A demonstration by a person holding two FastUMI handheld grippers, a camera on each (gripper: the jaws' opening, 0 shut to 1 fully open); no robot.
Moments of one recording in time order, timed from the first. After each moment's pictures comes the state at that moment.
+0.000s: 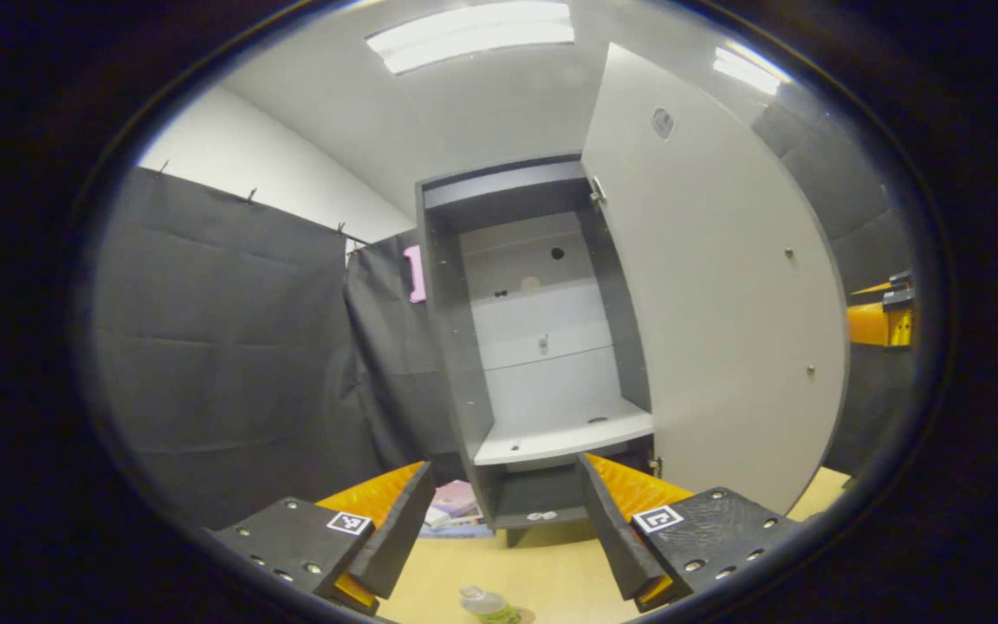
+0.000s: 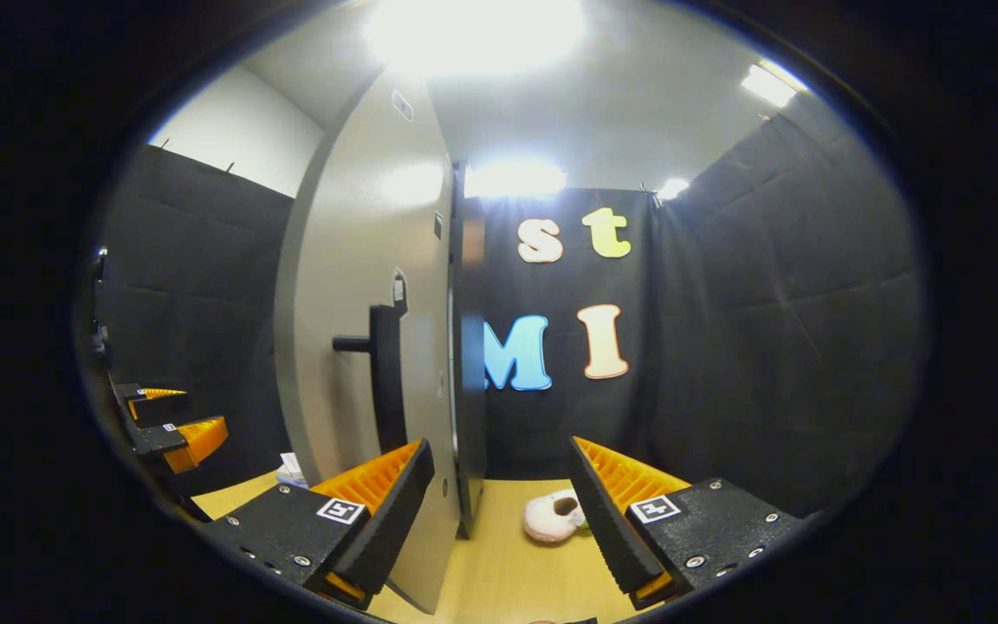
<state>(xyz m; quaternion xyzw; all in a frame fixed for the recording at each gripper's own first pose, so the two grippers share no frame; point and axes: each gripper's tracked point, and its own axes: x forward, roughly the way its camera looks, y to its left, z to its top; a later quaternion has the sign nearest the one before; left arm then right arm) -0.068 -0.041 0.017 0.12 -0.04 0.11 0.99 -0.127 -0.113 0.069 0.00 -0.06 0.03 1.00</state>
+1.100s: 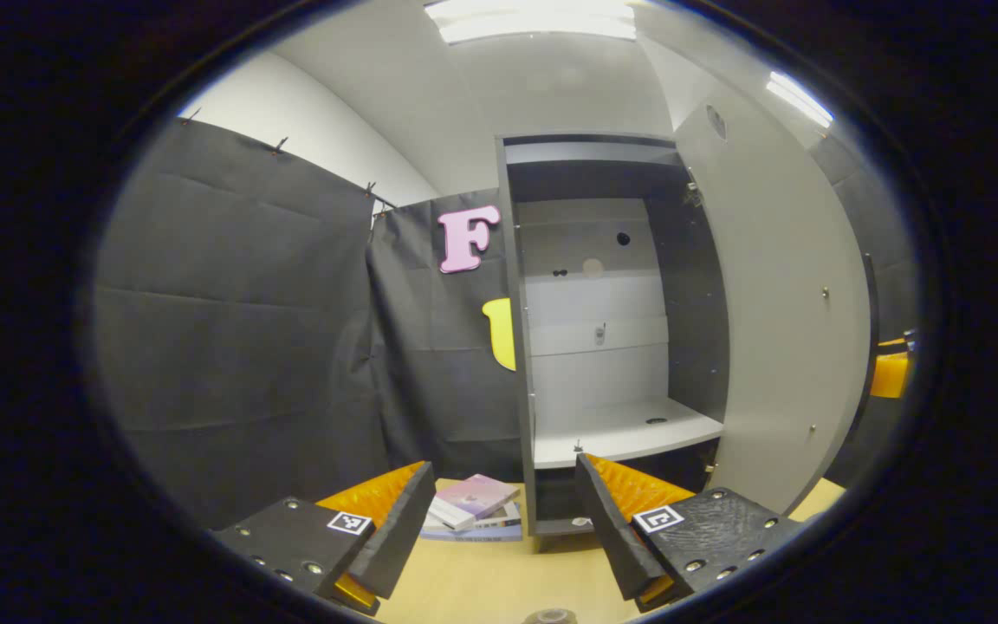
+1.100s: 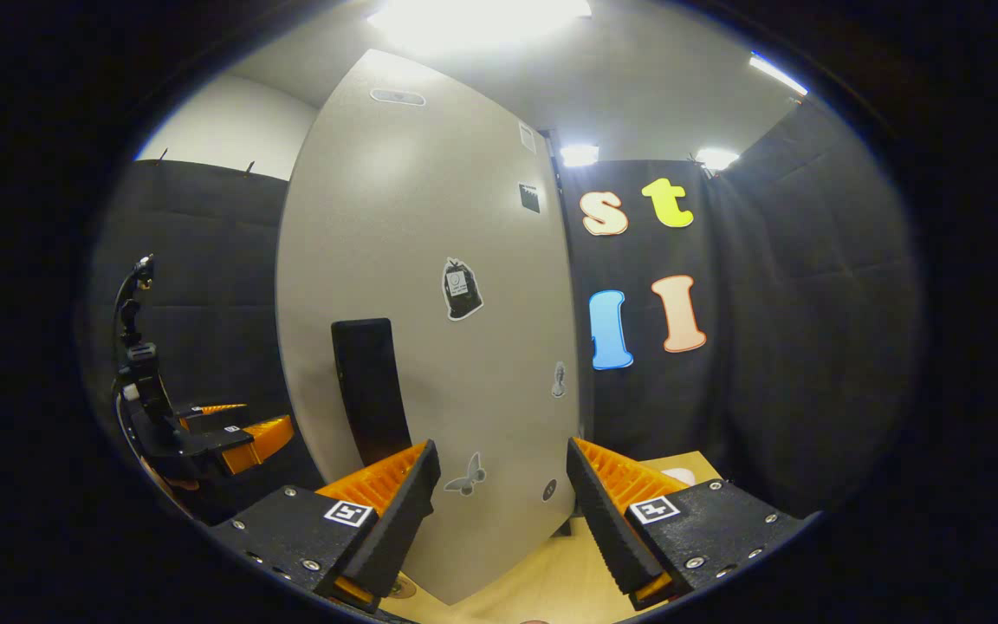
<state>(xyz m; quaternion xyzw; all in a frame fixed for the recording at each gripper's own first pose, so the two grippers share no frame) 0.005 0.124 0.015 0.05 -0.01 0.11 0.99 -0.089 0.071 0.068 0.04 -0.01 0.10 0.99</state>
